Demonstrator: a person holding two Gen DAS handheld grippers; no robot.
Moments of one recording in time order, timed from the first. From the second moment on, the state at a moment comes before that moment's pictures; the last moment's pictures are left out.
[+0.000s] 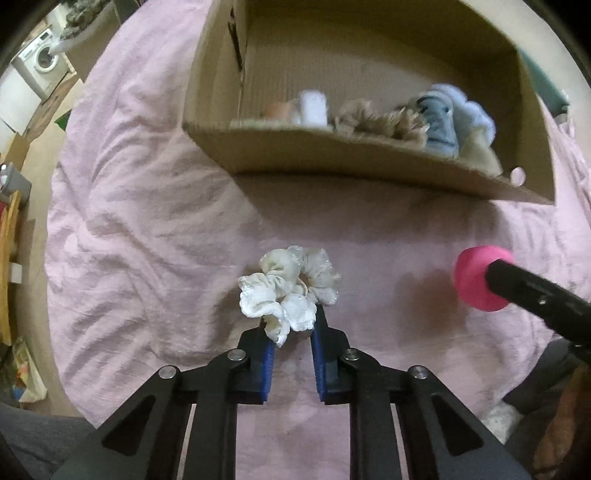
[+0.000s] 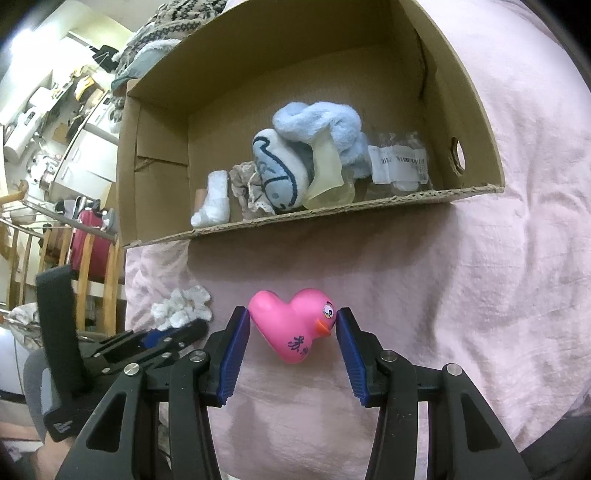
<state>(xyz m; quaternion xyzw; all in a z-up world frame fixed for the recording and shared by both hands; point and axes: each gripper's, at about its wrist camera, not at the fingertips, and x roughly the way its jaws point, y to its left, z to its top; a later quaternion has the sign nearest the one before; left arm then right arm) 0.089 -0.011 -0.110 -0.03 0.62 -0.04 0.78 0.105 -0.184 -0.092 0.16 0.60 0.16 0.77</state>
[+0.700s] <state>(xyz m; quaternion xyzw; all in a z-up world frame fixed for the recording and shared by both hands) 0.062 0.008 -0.062 -0.04 0.56 0.00 0.82 0.089 -0.191 -0.068 0.15 0.56 0.17 0.80</state>
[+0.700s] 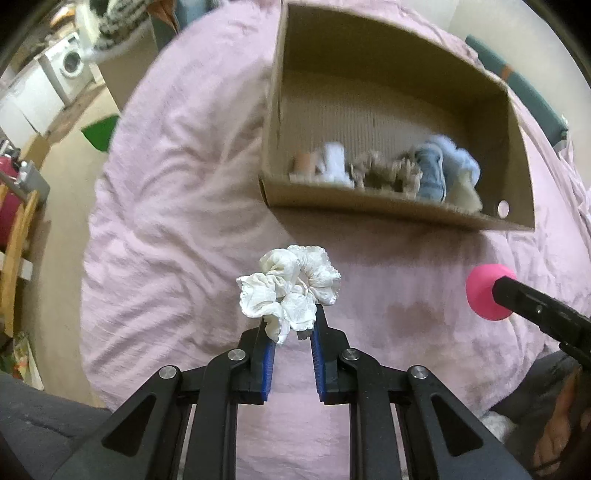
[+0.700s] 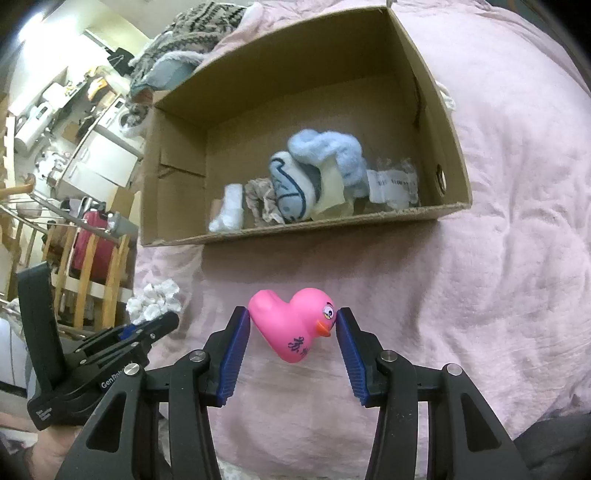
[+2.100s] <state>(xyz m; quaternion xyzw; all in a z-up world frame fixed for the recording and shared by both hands) 0.144 0.005 -0.013 -0.06 0.44 -0.05 0.89 0.152 -0.244 -0.039 0.18 0.49 0.11 0.84</state>
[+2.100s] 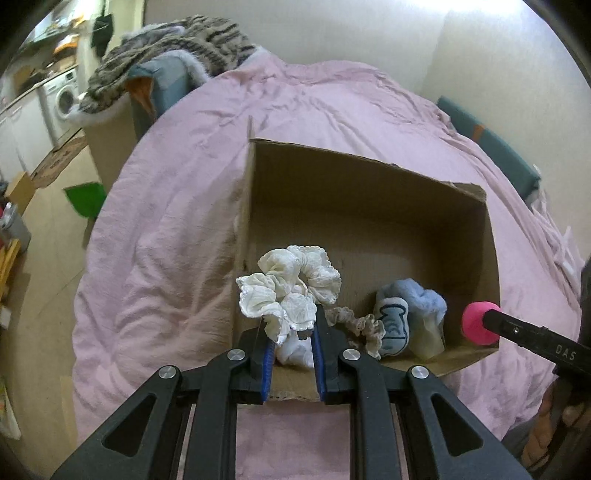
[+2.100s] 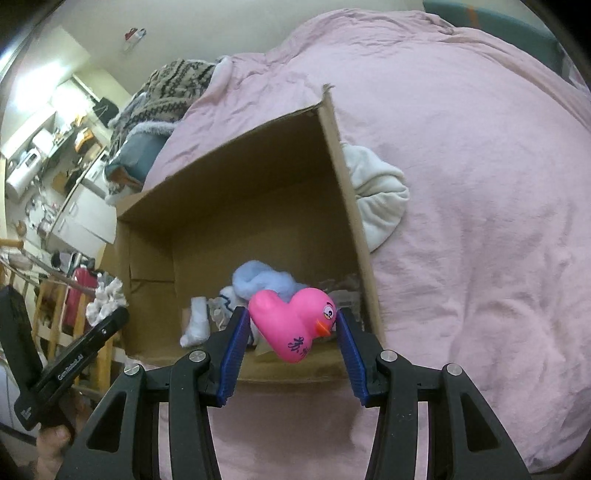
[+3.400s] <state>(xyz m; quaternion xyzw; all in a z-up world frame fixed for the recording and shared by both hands) 0.140 -0.011 -0.028 -0.02 0.44 -0.04 0.90 0.153 -0.227 -0.048 0.13 0.52 0.10 0.84</state>
